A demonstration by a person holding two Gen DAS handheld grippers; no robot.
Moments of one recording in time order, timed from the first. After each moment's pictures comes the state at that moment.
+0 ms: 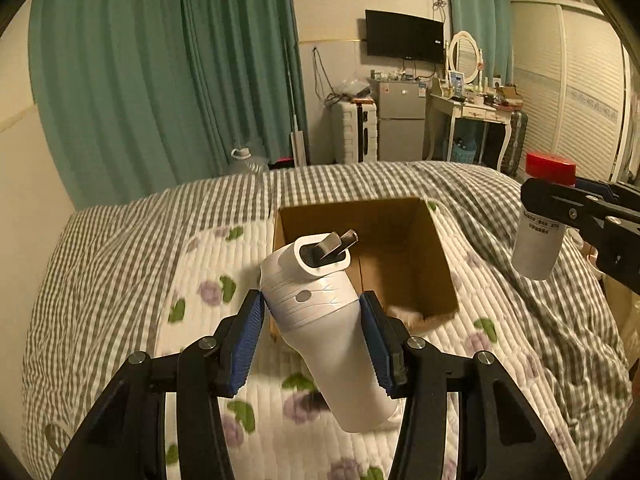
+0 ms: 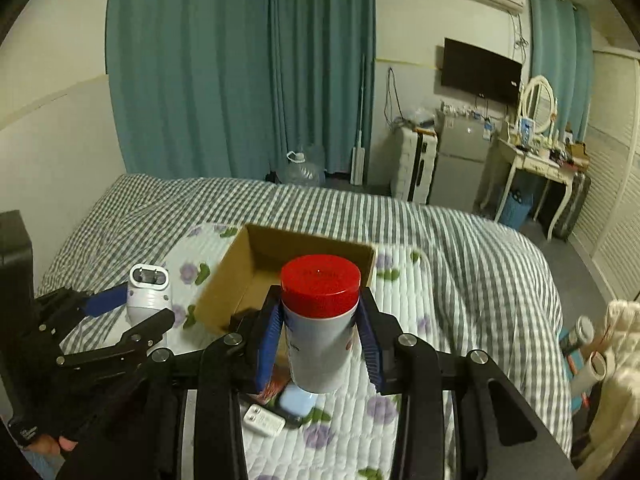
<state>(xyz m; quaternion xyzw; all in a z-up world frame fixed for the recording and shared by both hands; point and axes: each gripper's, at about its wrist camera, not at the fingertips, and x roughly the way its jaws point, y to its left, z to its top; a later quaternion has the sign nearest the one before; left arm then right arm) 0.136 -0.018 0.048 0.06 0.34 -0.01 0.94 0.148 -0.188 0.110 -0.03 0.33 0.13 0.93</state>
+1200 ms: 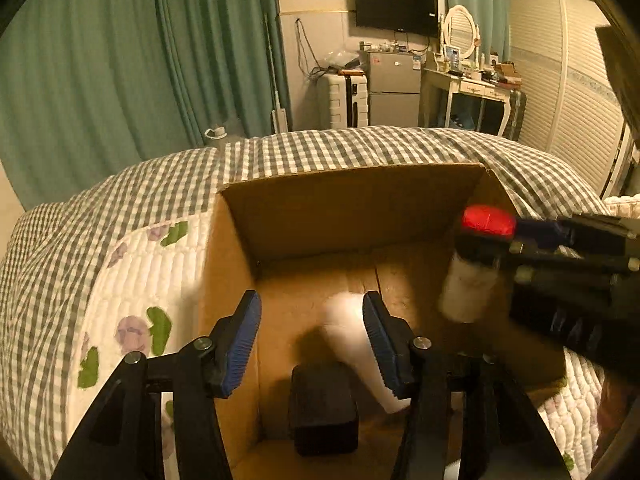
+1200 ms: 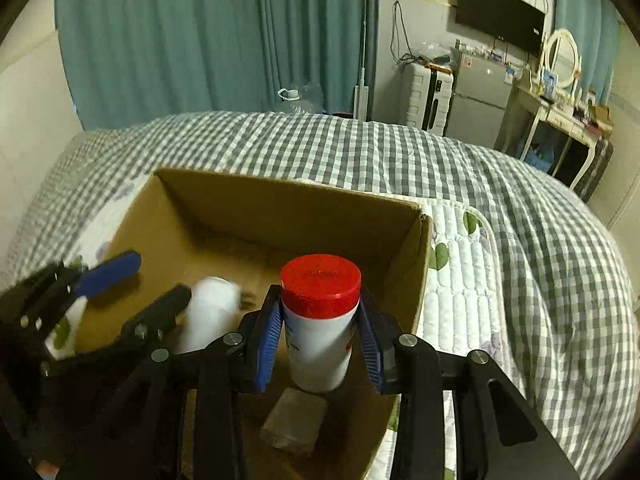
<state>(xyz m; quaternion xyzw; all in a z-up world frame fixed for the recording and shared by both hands) 0.271 -0.018 -0.056 0.06 0.38 -0.04 0.92 0.306 -0.167 -0.045 0.00 0.44 0.13 0.89</state>
